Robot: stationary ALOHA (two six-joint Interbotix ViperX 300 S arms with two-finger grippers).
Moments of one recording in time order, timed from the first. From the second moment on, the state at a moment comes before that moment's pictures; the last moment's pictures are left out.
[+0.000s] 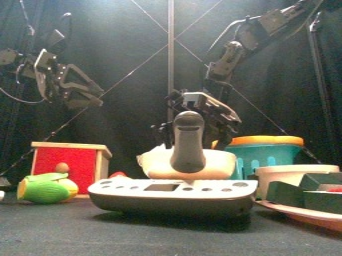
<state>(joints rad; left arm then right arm) 0.29 -0.66 1.26 0.00 -0.50 0.00 -0.14 0.12 0.40 -0.17 0.70 0.75</state>
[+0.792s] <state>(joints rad) 0.29 -0.66 1.26 0.00 -0.50 0.00 -0.15 0.10 0.52 -0.15 0.49 0.75</state>
